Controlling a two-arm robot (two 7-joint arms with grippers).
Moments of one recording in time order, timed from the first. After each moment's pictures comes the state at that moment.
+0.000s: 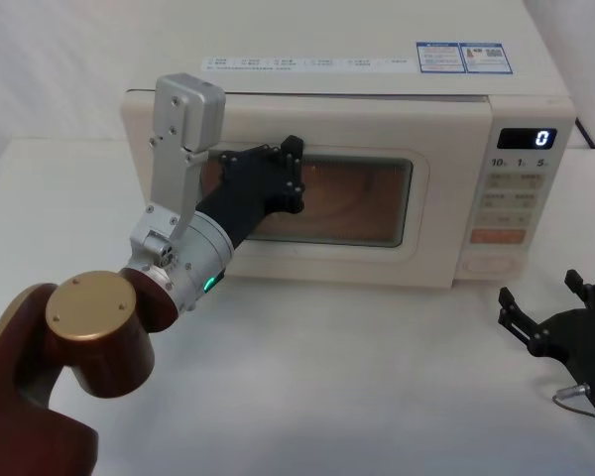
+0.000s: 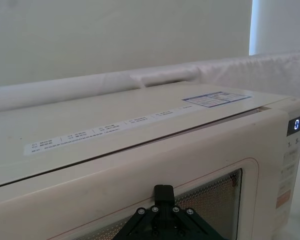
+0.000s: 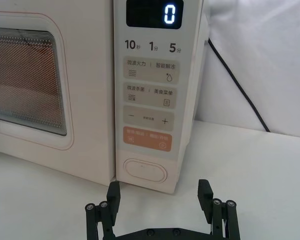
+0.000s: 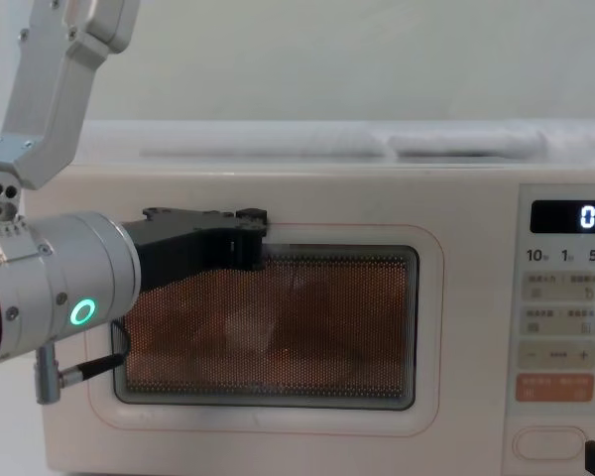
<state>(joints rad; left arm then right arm) -0.23 0.22 0.28 -1.70 -0.21 0.22 -0.22 -0.11 0.20 -0.09 -1.61 0.13 -0.11 0.20</state>
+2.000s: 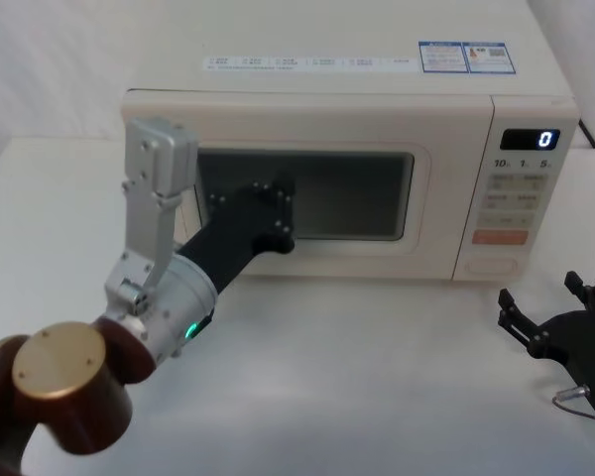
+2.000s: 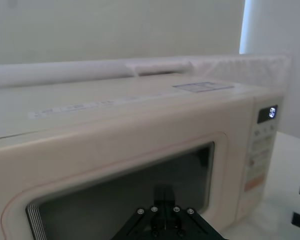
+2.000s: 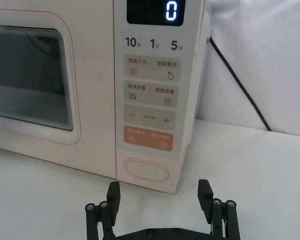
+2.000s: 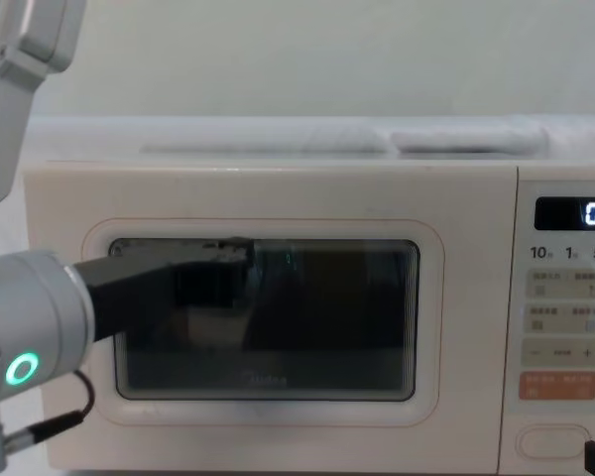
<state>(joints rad) -0.11 0.26 0.26 -1.80 -0.27 0.21 -0.24 -0.11 0.20 -0.09 -1.61 0.13 -0.11 0.20</state>
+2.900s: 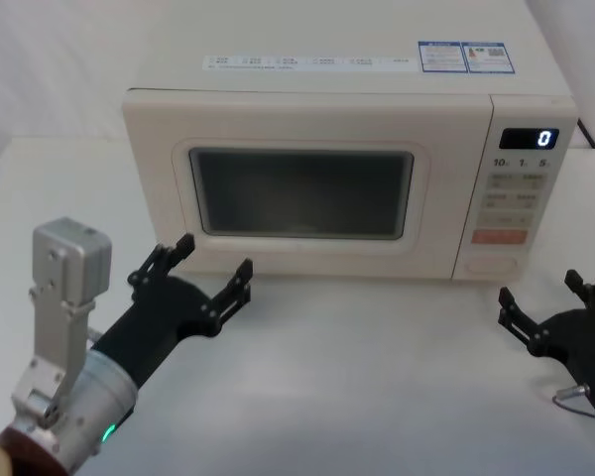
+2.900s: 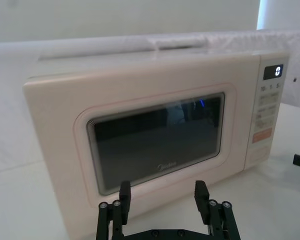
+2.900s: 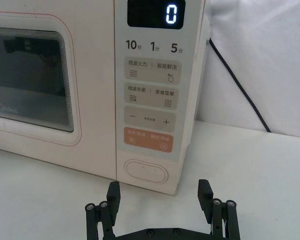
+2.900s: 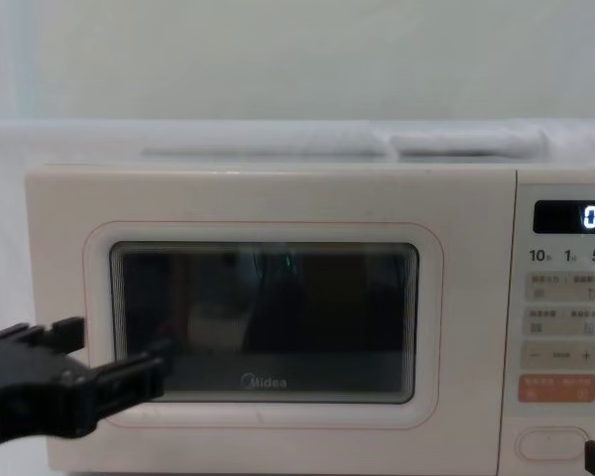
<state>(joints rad) 0.20 0.38 0.13 -1.97 -0.28 0.11 -0.22 -0.11 0.20 -0.09 -1.61 0.13 -0.11 0.20</state>
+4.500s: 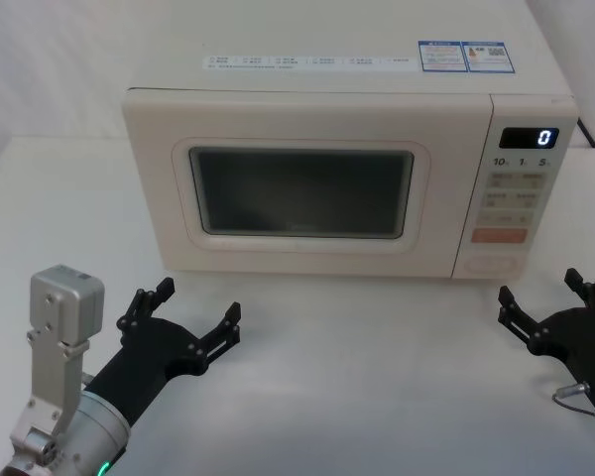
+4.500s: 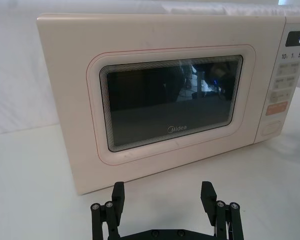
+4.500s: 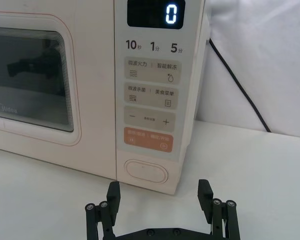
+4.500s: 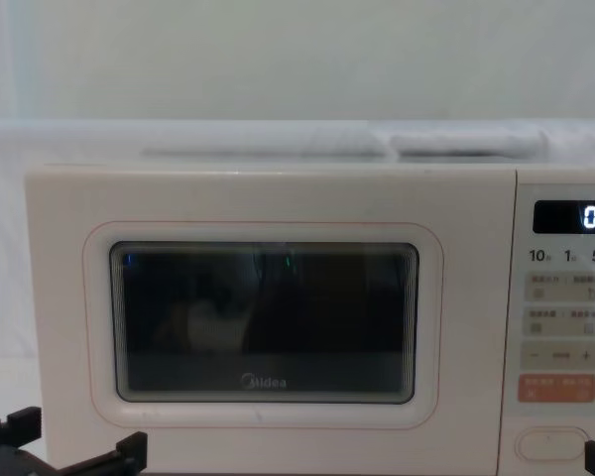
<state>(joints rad) 0.27 0.35 0.11 -1.91 -0.27 0.08 -0.21 -0.11 0.20 -0.09 -1.61 0.13 -0.11 0.20</state>
